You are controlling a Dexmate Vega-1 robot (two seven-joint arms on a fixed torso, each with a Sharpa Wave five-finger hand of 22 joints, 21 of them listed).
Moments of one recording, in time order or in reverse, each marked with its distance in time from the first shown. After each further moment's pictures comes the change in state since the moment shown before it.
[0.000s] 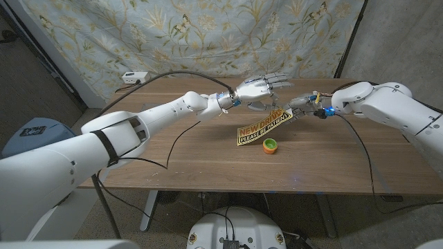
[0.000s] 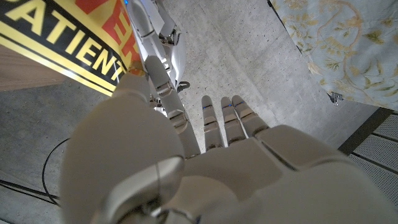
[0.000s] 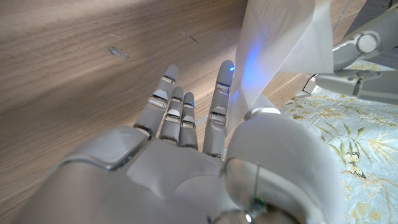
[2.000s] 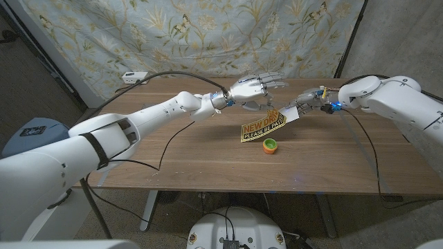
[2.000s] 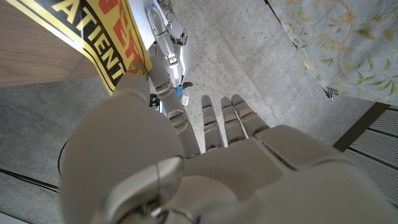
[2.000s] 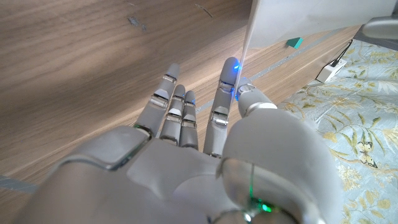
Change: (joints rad) left arm 0.019 0.079 -0.014 -0.088 -0.008 -0.009 0.000; left_hand -0.004 0.004 0.000 0.000 0.000 0.000 0.000 0.010 0.000 0.005 -0.005 0.000 0.000 0.011 -0.011 0.000 0.000 0.009 -0.009 0.000 0.000; right arm 0.017 -0.027 0.019 0.007 -0.017 -0.022 -0.012; right_hand 0.071 0.000 0.004 -0.004 0.000 0.055 -0.016 0.041 0.027 0.040 -0.025 -0.007 -0.005 0.033 -0.022 0.011 0.010 0.032 -0.018 0.000 0.000
